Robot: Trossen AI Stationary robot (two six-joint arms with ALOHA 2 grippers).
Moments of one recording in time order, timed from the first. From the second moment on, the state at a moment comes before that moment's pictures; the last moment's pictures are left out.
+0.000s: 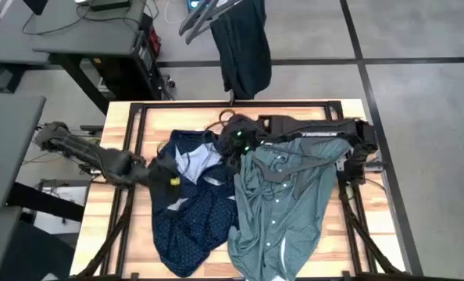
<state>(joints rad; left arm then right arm) -0.30 0.96 0.82 -0.77 -0.39 -0.95 -0.13 1.79 1.68 -0.65 -0.09 0.16</state>
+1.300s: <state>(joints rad) 0.23 1.16 0.82 -0.58 0.00 -0.23 -0.13 1.42 0.76 -0.75 -0.02 -0.10</state>
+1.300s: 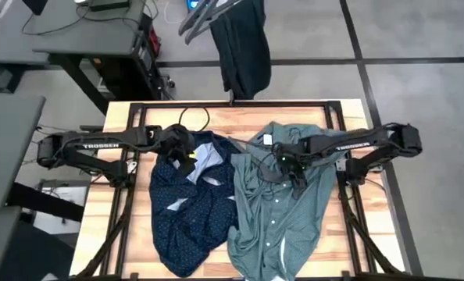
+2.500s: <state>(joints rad) 0.28 1.16 1.18 -0.65 -0.02 -0.03 -0.33 1.26 1.15 -0.76 -0.84 0.15</state>
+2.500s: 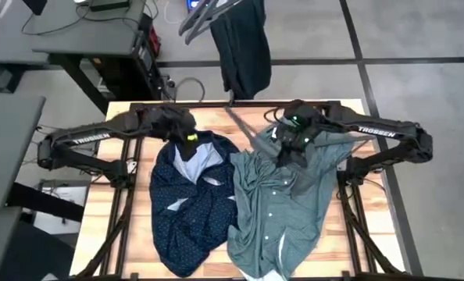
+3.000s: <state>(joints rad) 0.28 1.26 1.32 -0.55 0.09 0.19 -0.30 1.26 1.15 -0.58 -0.99 0.26</state>
